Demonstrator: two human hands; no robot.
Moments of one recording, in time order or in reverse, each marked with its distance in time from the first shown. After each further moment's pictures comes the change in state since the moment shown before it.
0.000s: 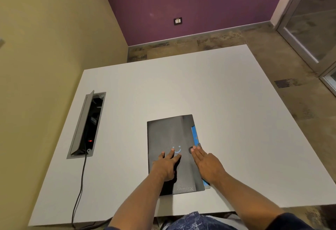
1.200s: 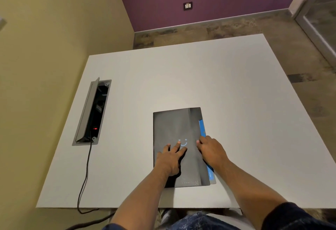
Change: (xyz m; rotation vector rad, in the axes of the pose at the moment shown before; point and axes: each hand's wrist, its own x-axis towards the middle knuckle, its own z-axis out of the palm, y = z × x) left_hand 0.001 -0.007 0.011 0.055 0.076 0.031; right_hand 0.034 0.000 -0.017 0.009 0.186 0.044
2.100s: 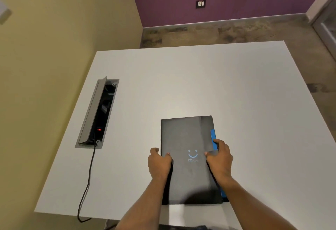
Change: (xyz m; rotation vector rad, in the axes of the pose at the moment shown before) left_hand 0.010 -0.046 -0.008 -1.168 0.536 -0.730; right_hand 0.032 -0.026 0.000 1.011 0.275 0.706
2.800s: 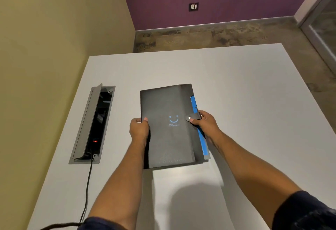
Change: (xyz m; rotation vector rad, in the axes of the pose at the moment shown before) left_hand 0.150 0.094 -0.067 -0.358 0.096 0.055; right_hand 0.112 -0.123 0.038 0.513 -0.339 0.047
